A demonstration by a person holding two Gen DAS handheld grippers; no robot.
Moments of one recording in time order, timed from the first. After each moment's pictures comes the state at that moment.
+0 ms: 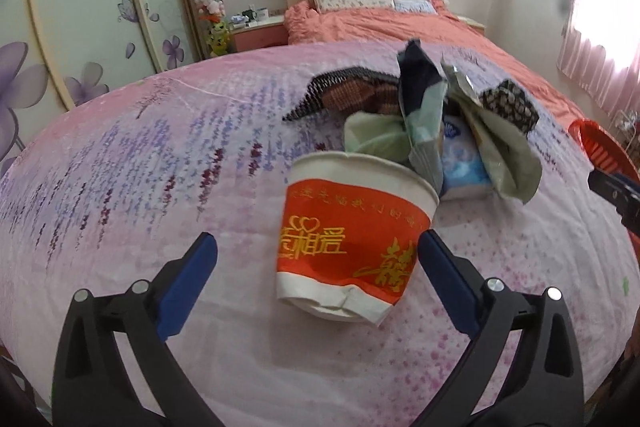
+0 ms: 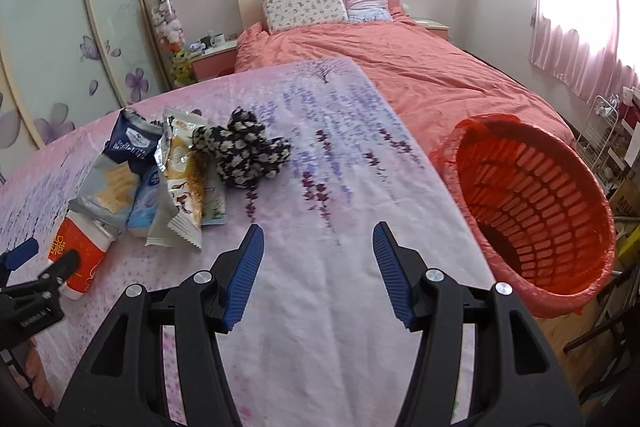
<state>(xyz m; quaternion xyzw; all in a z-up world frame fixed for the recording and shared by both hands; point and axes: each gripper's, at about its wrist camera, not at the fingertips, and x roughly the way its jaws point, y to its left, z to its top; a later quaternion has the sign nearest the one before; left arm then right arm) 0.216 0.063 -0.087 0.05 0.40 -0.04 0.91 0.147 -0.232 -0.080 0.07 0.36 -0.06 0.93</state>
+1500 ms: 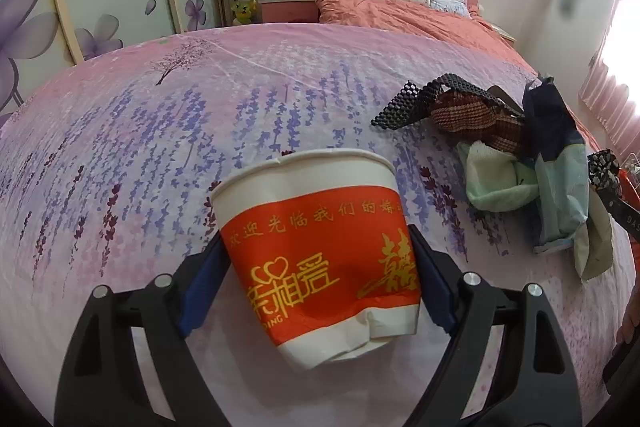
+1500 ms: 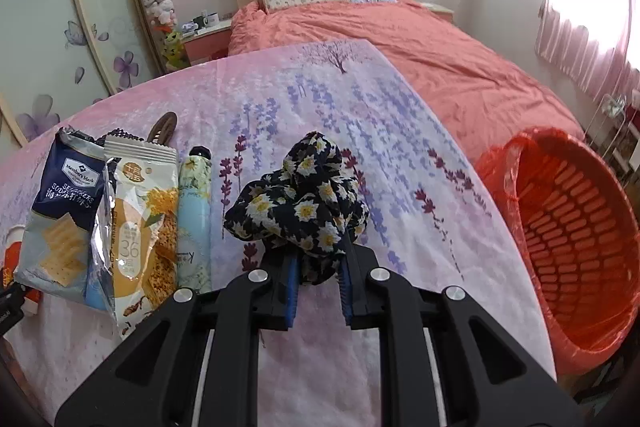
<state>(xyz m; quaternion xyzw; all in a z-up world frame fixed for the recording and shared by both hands) 0.270 0.135 -0.099 -0.02 0.43 -0.01 0.90 0.223 -0.224 -0.103 0.07 0.40 -0.07 0.91</state>
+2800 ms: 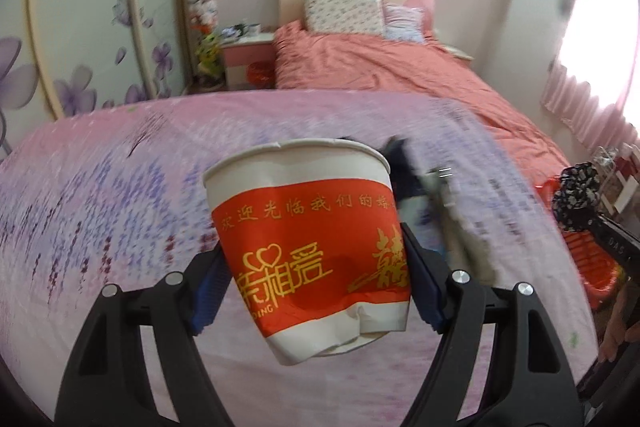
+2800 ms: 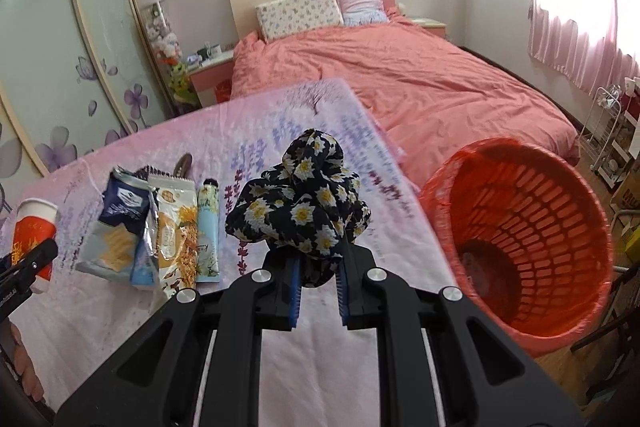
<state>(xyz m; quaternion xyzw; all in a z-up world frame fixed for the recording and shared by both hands) 0.229 0.064 -0.013 0.00 0.37 -0.07 0.93 0.162 -0.264 -0.045 0.10 0.35 -0.06 0.93</state>
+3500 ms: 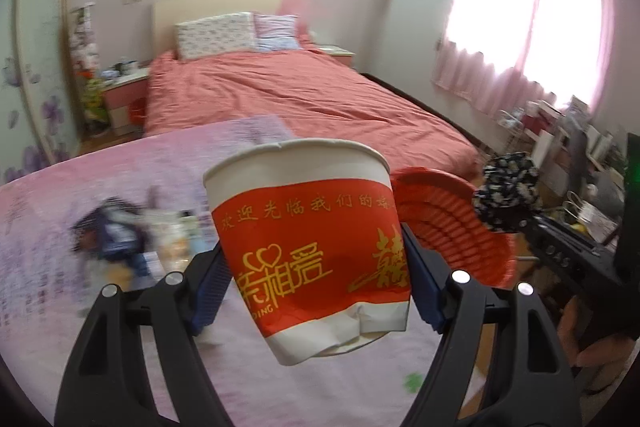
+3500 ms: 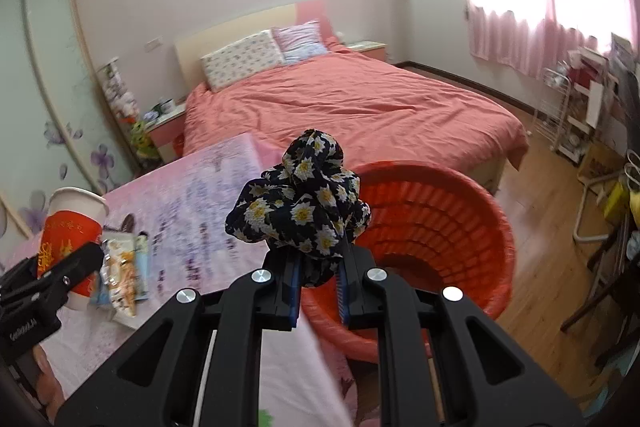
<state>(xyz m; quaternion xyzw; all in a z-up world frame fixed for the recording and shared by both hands) 0.207 -0.148 0.015 0.03 0.33 -0.27 0.90 0.096 -0.387 -0.031 0.16 0.29 -0.15 0.93</state>
